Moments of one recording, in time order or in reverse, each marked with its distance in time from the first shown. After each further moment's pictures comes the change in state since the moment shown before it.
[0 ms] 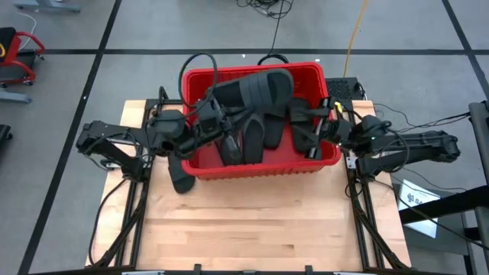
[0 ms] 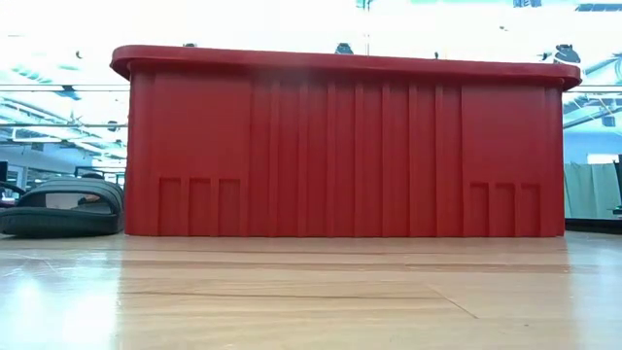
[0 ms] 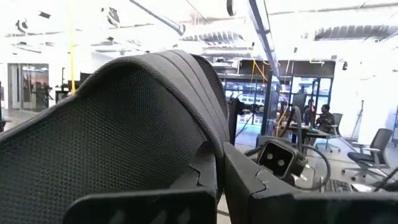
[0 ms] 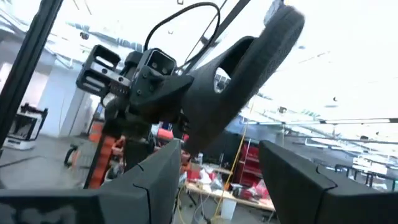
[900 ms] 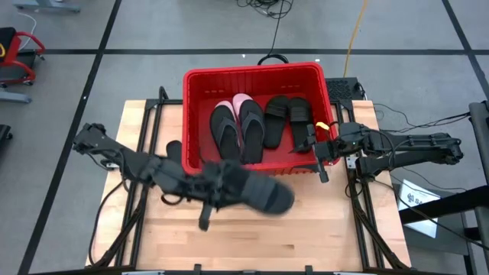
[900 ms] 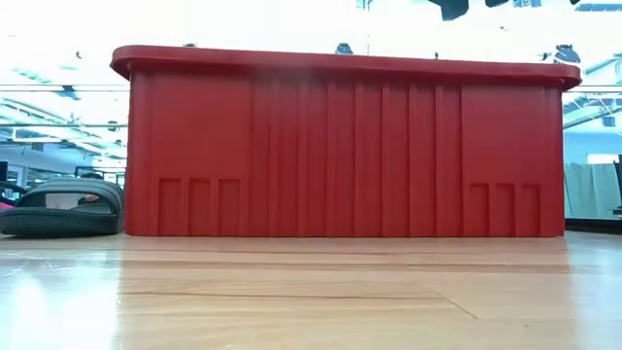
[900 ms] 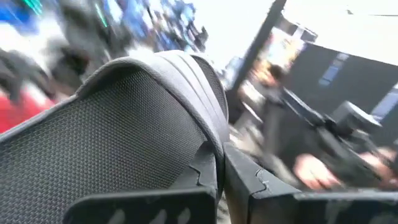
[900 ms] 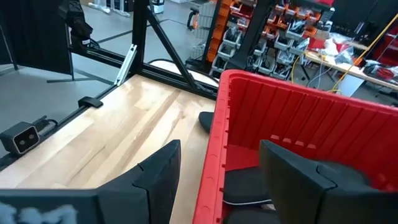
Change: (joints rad) left arm -0.320 -0.034 -0.085 -0.313 0.245 -0.516; right arm 0.001 -0.136 0.000 -0.870 -0.313 0.074
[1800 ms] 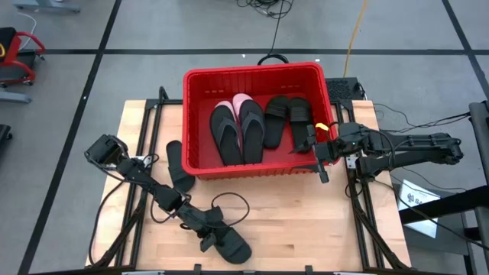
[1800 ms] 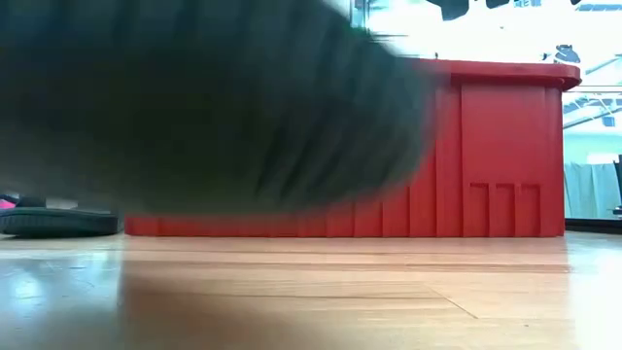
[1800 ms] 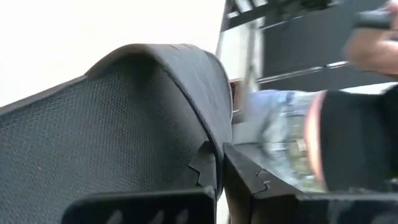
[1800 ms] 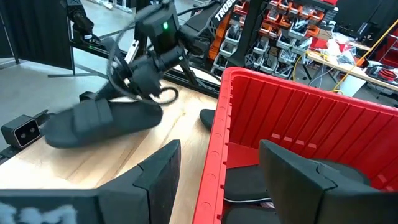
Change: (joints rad) left arm -0.142 0.228 -0.682 0.441 0.358 -0.748; right arm 0.000 0.000 0.000 -0.014 -0.005 -0.021
